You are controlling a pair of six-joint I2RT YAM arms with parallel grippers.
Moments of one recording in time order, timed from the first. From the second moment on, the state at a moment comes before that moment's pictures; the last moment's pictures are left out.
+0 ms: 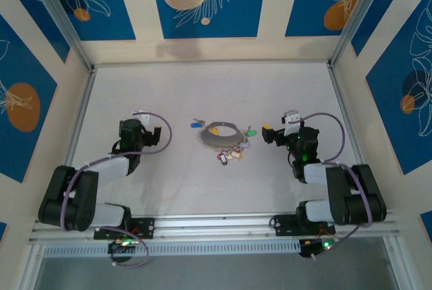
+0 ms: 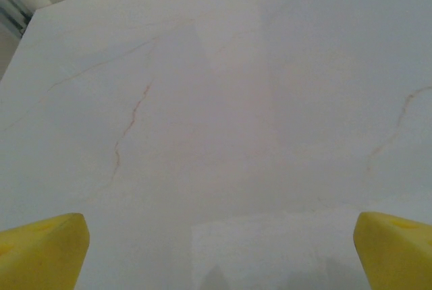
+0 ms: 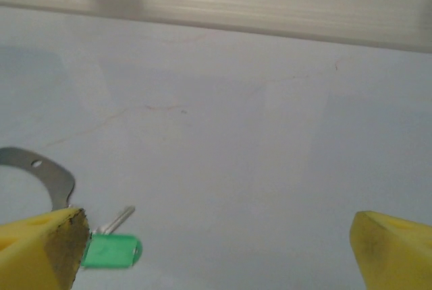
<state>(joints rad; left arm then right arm) -0.19 1.36 0.43 0.43 -0.24 0.13 0.07 1.38 0.24 0.87 -0.21 -0.05</state>
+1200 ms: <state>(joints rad) -0.09 1.54 0.40 0.74 -0.13 0.08 0.05 1.54 0.36 0.81 -0.12 0.03</state>
